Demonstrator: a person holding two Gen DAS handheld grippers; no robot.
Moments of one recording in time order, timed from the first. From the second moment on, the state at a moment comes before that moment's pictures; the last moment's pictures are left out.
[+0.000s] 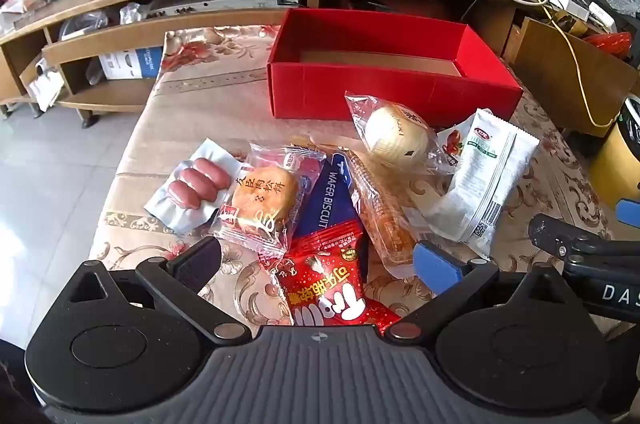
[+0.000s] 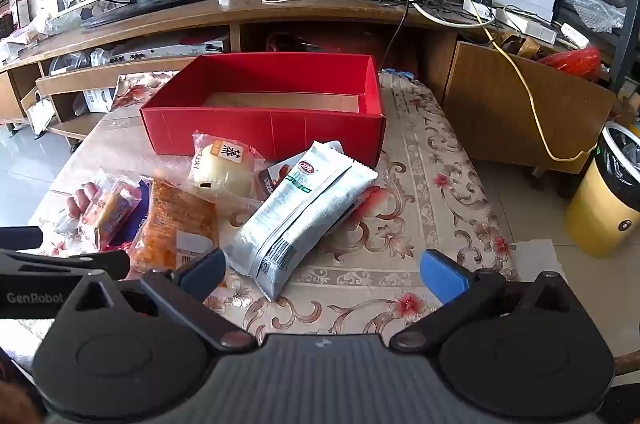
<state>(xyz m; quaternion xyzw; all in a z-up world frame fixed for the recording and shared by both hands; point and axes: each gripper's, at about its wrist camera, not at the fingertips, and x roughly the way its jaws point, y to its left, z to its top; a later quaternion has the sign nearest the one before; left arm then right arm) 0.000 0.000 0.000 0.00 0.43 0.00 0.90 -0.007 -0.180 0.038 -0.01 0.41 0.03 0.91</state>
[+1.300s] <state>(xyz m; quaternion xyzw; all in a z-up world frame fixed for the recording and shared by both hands) -0.001 0.004 -0.011 -0.01 0.48 0.01 0.88 -0.006 -0.170 0.027 -0.04 0.44 0.04 0.90</state>
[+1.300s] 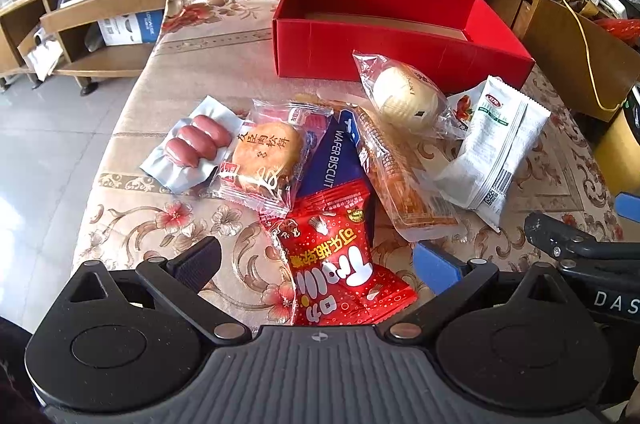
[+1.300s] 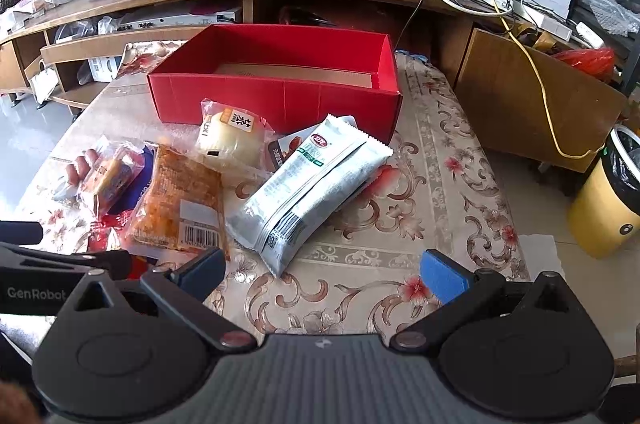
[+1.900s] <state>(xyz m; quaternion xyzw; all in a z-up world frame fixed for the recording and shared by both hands) -0.003 0.005 -0.012 0.01 0.47 0.02 0.88 -0.004 -0.167 0.024 -0.04 0.44 0.04 0.89</state>
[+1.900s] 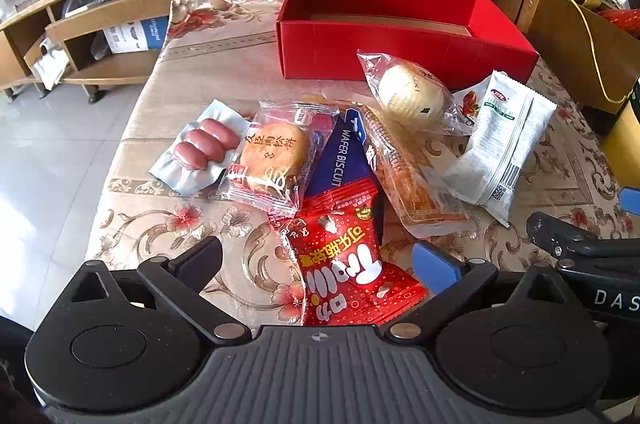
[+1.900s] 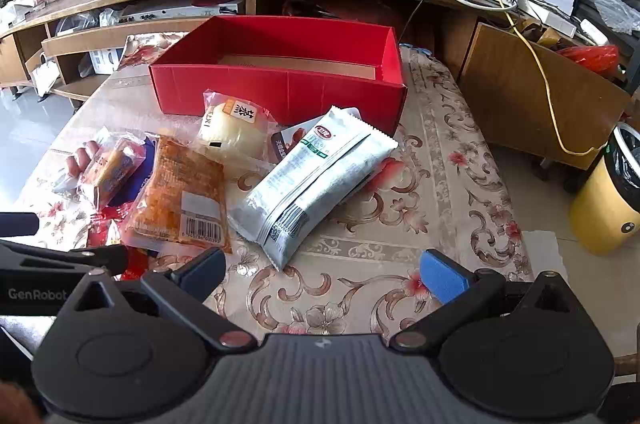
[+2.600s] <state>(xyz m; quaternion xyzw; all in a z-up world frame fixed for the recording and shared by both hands) 0.003 0.034 -0.017 -0.05 0.49 0.03 0.87 0.019 -0.144 0.032 -0.04 0.45 0.09 0.89</state>
